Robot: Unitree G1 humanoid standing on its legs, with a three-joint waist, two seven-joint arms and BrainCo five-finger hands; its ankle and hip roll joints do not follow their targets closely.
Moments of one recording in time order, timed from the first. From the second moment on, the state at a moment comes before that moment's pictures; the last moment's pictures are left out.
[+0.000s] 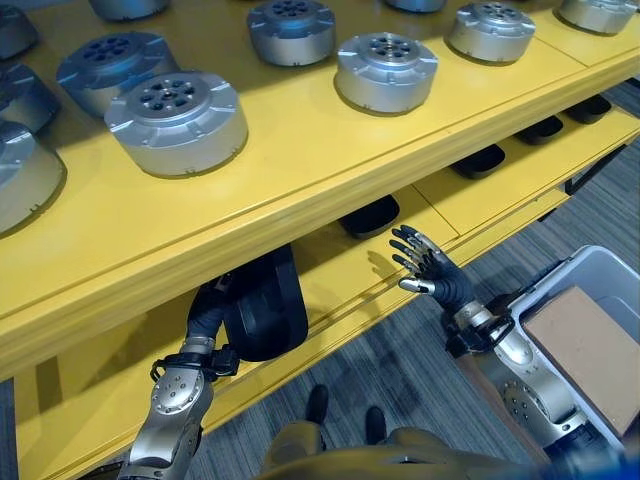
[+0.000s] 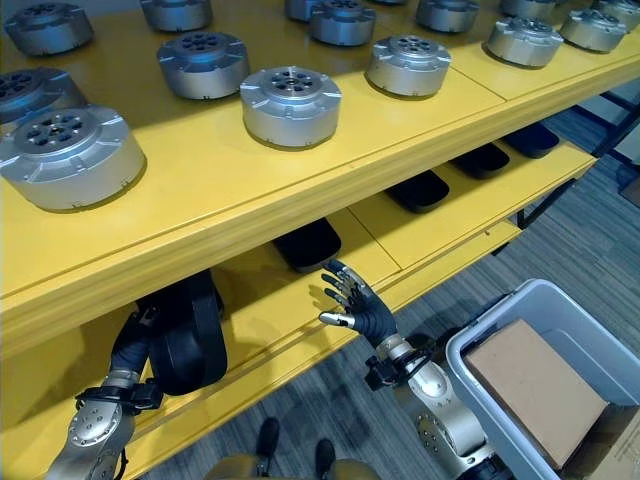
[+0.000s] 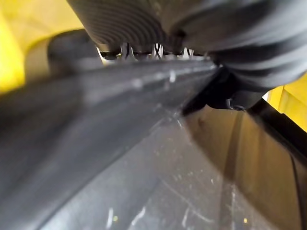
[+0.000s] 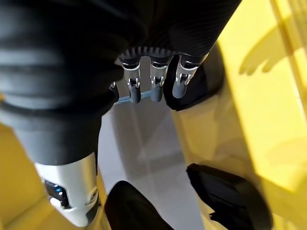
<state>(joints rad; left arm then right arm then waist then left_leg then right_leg) 0.32 0.38 -0.03 -0.08 -0.40 -0.16 0.09 0.03 -0.49 0.38 -0.19 0.66 -0.09 0.12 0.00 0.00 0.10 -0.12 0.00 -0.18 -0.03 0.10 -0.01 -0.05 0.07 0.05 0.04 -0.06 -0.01</state>
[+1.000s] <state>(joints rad) 0.24 0.35 -0.07 -0.03 -0.43 -0.15 0.09 0.20 -0.48 0.27 -0.18 0.68 -0.11 0.06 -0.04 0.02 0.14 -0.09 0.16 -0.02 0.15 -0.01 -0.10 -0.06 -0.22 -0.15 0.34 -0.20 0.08</state>
